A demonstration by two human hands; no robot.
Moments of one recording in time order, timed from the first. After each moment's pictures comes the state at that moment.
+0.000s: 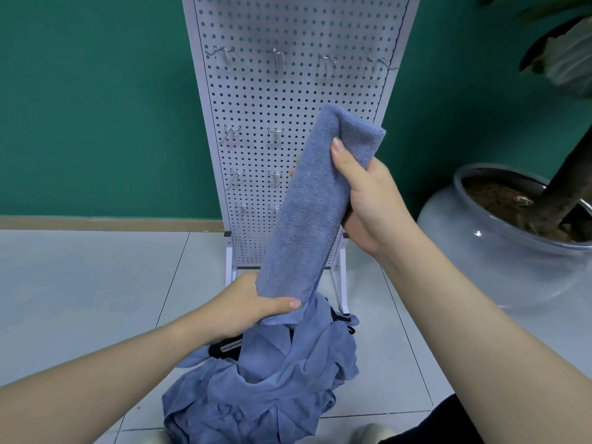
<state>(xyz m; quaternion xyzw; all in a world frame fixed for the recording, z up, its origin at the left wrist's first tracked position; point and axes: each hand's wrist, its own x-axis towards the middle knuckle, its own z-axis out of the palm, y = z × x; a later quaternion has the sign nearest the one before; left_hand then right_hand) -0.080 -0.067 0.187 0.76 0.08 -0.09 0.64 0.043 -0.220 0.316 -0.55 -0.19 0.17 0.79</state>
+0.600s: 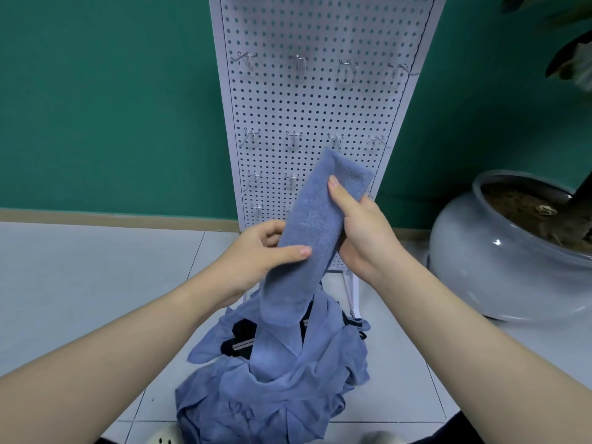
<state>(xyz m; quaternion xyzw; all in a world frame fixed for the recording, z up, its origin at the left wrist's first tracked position) -0.059 -0.054 0.234 0.69 0.09 0.04 0.72 0.031 -0.199 0.282 -0.55 -0.09 0.23 0.80</state>
